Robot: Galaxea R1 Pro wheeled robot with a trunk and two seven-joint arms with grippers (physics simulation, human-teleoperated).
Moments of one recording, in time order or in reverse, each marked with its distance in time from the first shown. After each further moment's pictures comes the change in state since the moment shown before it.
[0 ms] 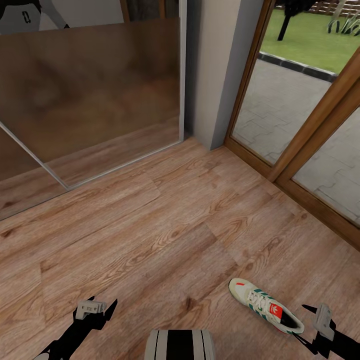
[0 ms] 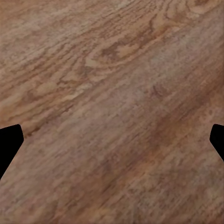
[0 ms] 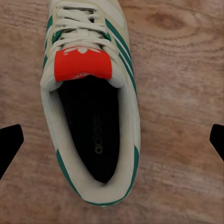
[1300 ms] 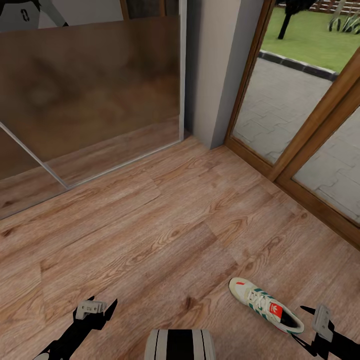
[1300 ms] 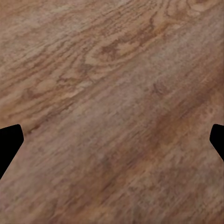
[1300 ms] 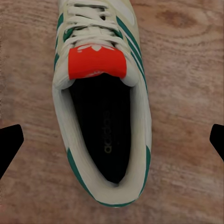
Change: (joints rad) left arm 0.000 0.000 0.000 0.000 0.000 0.000 0.000; right arm 0.001 0.005 0.006 0.001 0.006 0.000 0.008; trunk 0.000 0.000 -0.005
